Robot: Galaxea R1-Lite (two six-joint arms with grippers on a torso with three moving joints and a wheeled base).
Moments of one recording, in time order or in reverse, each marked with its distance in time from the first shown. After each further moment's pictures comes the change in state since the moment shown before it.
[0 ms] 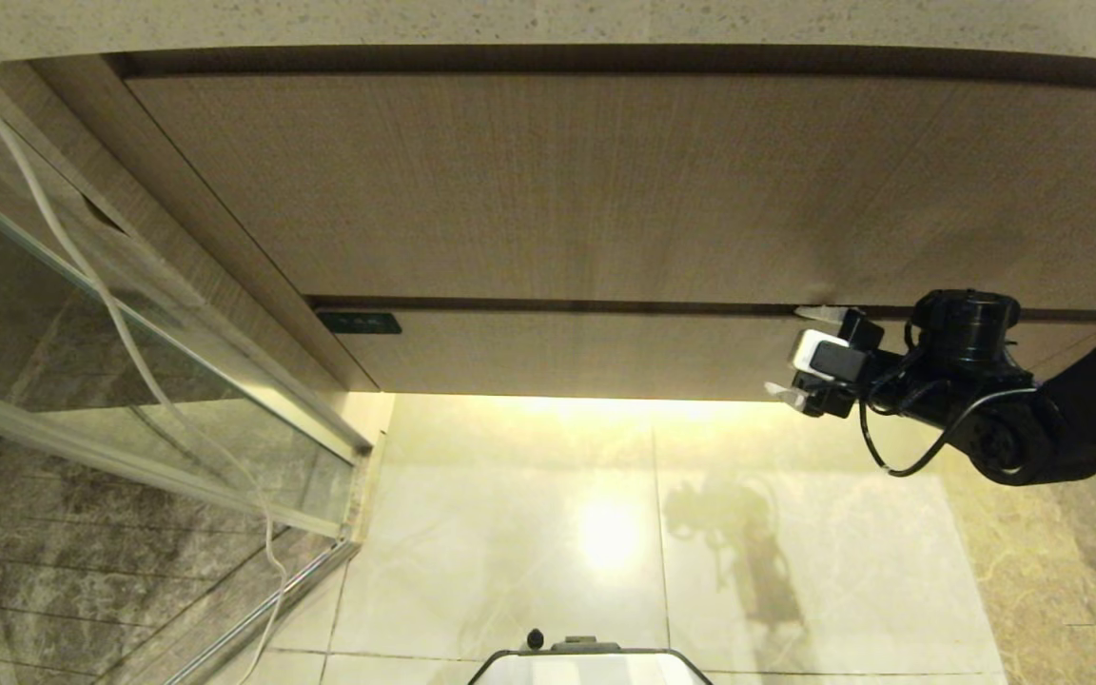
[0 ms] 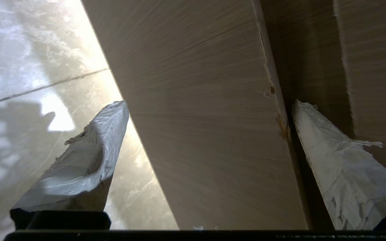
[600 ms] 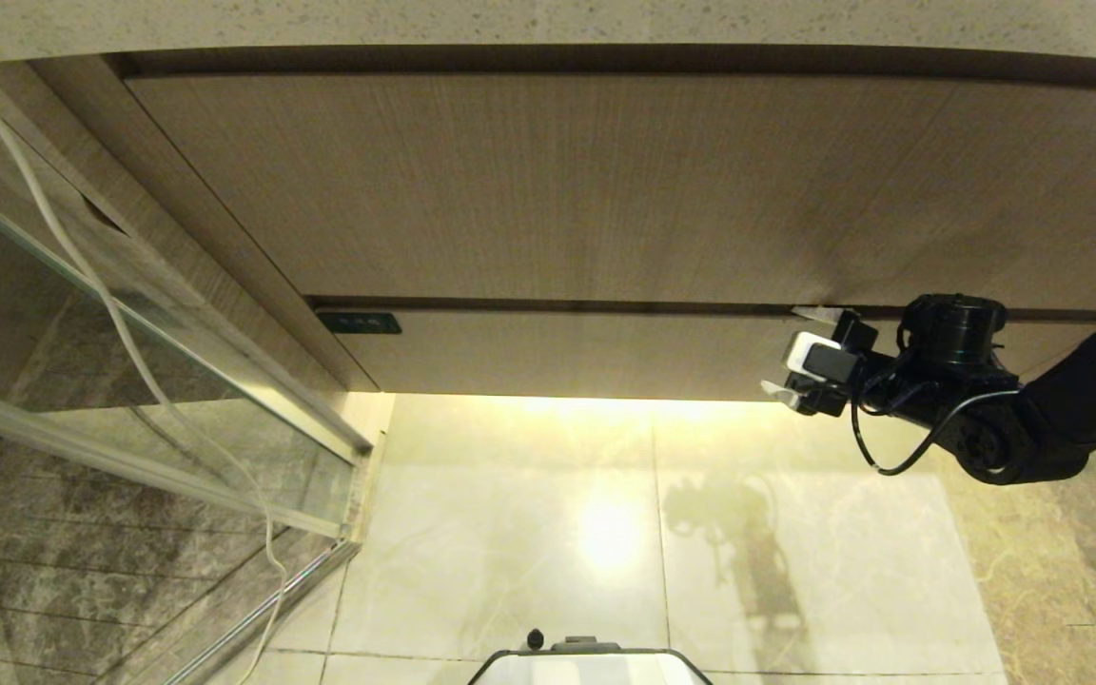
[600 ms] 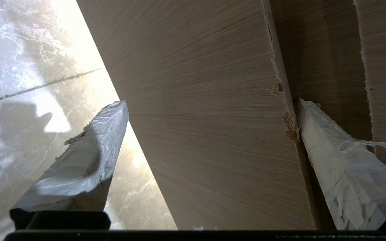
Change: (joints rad) left arm 0.000 0.000 0.000 0.000 0.000 0.000; right arm -0.001 0.037 -0.021 -0.006 -0.002 -0.001
